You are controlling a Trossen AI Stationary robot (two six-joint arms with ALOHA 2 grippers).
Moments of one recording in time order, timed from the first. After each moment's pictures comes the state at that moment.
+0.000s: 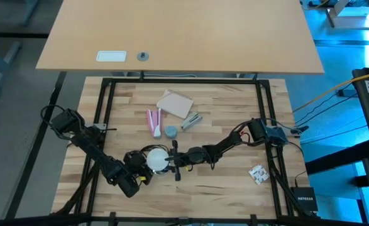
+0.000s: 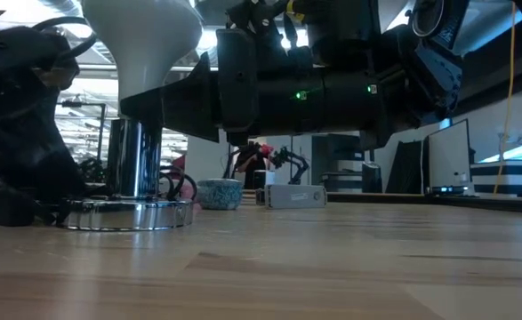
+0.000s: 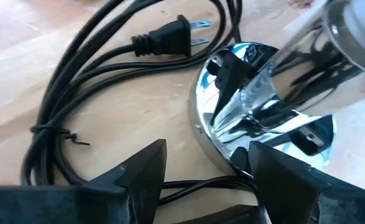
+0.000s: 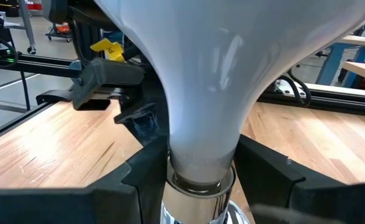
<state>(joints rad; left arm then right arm) -0.79 1.70 0.77 -0.39 -0.77 -1.64 0.27 2.28 1.14 1.08 0.14 -0.08</state>
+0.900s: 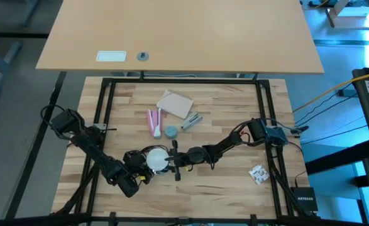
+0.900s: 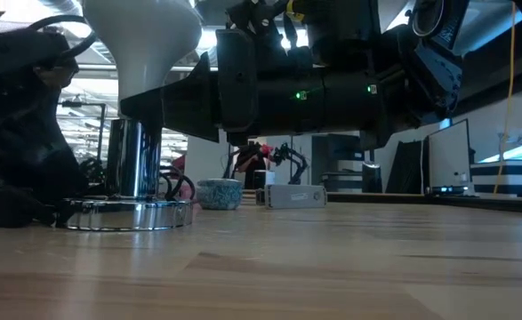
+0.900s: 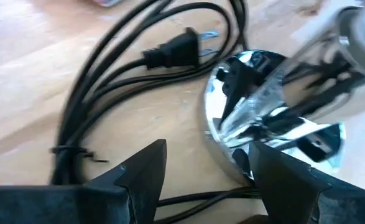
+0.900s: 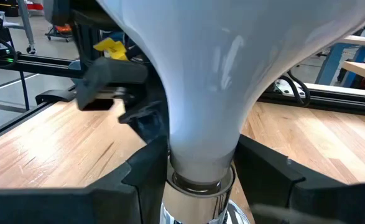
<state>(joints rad) -0.79 1.70 0.77 -0.43 -0.80 -1.67 0.27 2.28 1.14 1.08 0.14 -0.08</state>
